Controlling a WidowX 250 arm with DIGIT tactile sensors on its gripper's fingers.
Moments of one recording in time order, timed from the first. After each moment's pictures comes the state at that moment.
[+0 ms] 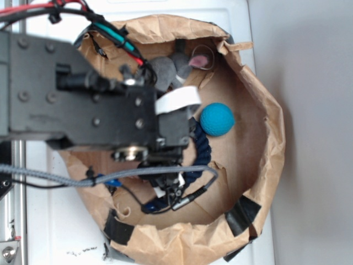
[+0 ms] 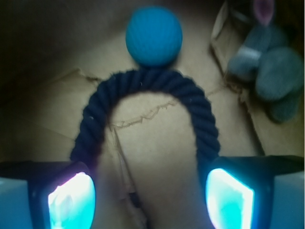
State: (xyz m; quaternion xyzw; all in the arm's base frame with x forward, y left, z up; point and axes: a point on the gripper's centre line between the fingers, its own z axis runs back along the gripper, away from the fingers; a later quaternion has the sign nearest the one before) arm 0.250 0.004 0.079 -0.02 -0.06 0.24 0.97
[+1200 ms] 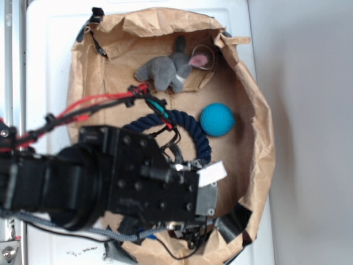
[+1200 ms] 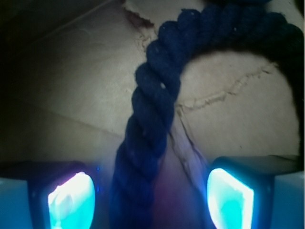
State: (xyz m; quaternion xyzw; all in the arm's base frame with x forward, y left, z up) arm 0.271 -0.046 0.032 -0.02 -0.03 0.24 0.97
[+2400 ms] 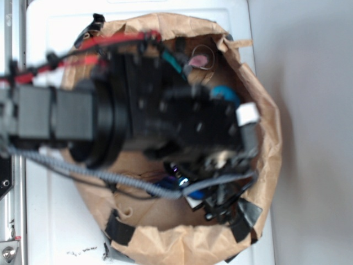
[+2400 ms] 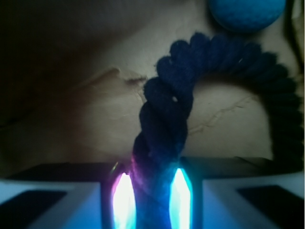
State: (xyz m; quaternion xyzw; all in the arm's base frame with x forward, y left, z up) arm 0.286 -0.016 0.089 -0.08 0.02 0.27 0.96
